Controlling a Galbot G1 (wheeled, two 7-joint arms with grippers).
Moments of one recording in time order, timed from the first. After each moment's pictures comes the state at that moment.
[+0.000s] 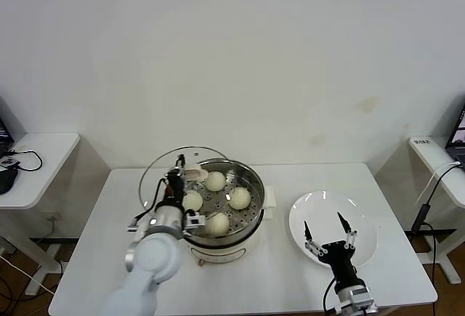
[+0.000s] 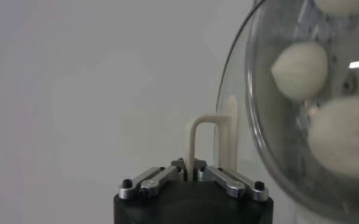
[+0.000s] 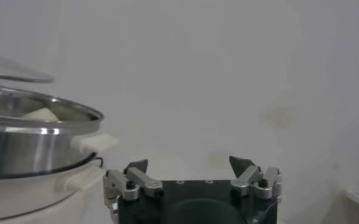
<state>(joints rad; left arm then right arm) 1.01 -1.28 -0.16 -1.96 1.37 0.45 0.34 -1.60 1.48 0.64 2.01 -0.12 0.15 -0.13</state>
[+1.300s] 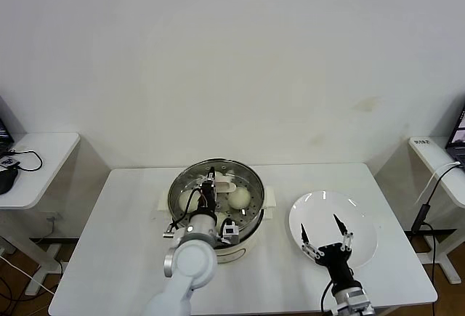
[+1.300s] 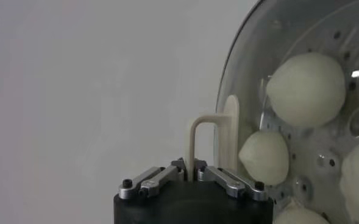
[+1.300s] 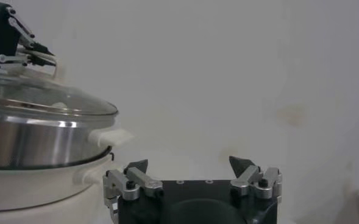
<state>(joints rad) 1.03 -1.44 -0.08 -1.87 1.54 0.43 0.38 -1.61 1.48 0.63 2.01 -0.14 0.16 -0.13</state>
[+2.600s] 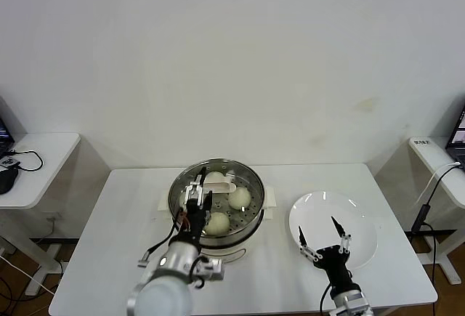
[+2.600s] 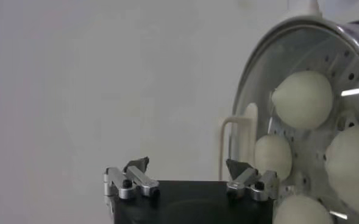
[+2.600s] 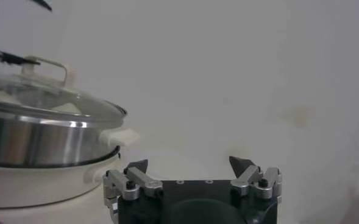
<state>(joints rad) 1.30 -1.32 -0.13 -2.20 1.37 0.33 0.29 -1.63 1.47 0.62 2.02 -0.14 0.16 -0.13</state>
